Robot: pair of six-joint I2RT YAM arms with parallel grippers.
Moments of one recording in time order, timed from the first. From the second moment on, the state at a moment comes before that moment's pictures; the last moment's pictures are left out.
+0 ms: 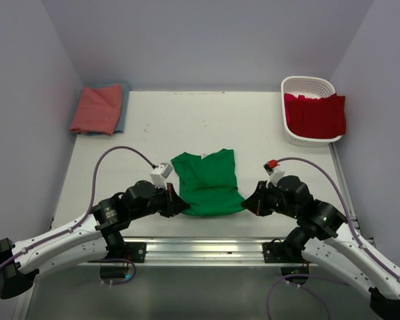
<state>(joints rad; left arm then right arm) -0.99 0.69 0.49 -0.29 0.03 -0.84 0.76 0.51 0.60 -0.70 -0.11 0.69</state>
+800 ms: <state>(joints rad) -0.60 1.36 0.79 0.05 -0.26 -0.42 0.58 1.57 1.22 -0.30 0.29 0.42</state>
